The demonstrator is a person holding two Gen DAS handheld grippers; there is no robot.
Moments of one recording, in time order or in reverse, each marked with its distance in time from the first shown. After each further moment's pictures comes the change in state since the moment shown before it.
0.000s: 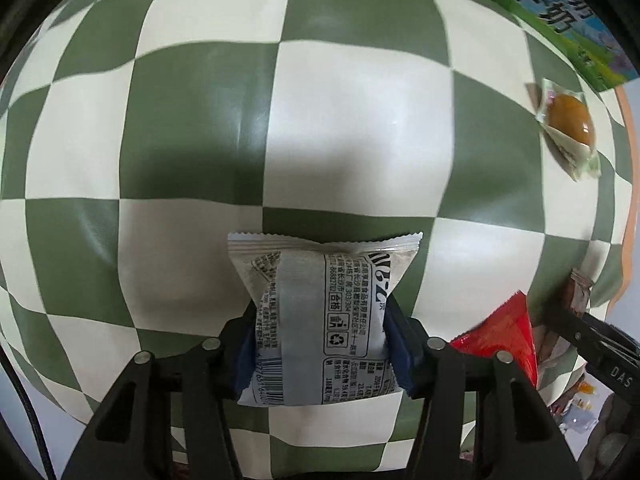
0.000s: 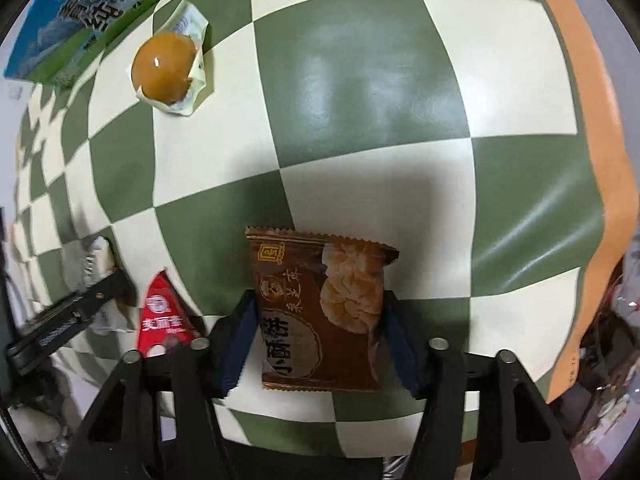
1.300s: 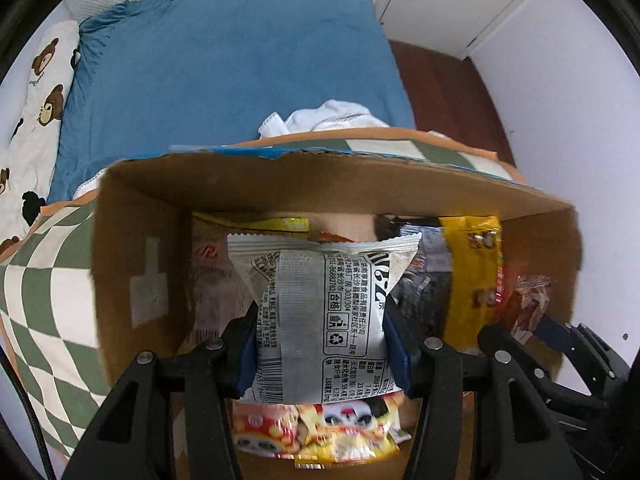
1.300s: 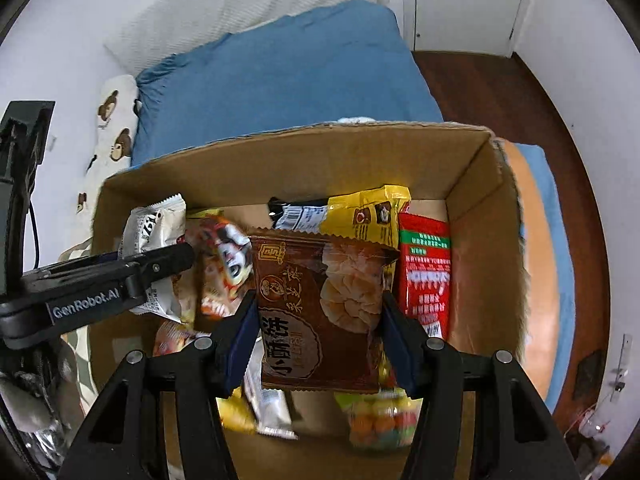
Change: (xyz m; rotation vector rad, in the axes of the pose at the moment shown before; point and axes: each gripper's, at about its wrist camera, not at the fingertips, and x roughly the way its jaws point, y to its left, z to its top) left arm -0.127 -0.104 0.384 0.092 -0.092 -0.104; right arm -0.137 0.109 0.357 -0.129 -0.237 0.045
